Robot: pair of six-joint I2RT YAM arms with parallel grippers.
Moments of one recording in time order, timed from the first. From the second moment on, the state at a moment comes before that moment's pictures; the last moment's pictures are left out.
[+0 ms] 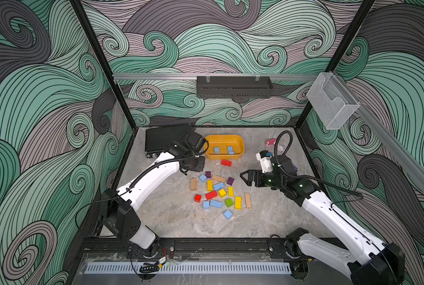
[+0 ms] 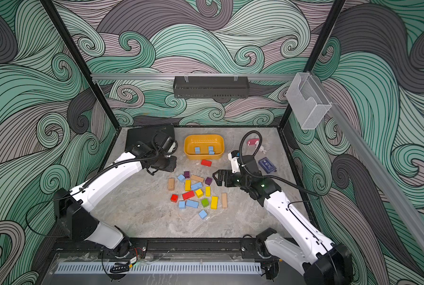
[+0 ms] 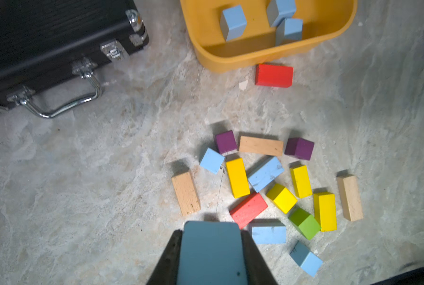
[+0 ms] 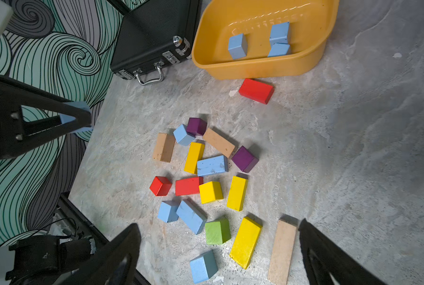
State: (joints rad) left arm -0.60 1.54 1.47 -1.03 -0.11 -0.36; right arm 0.47 1.01 0.82 -0.52 -0.24 0.42
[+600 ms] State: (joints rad) left arm -0.60 1.79 1.67 -0.86 -0.08 -0.28; right arm 0.40 1.05 0.84 -0.46 -0.16 0.38
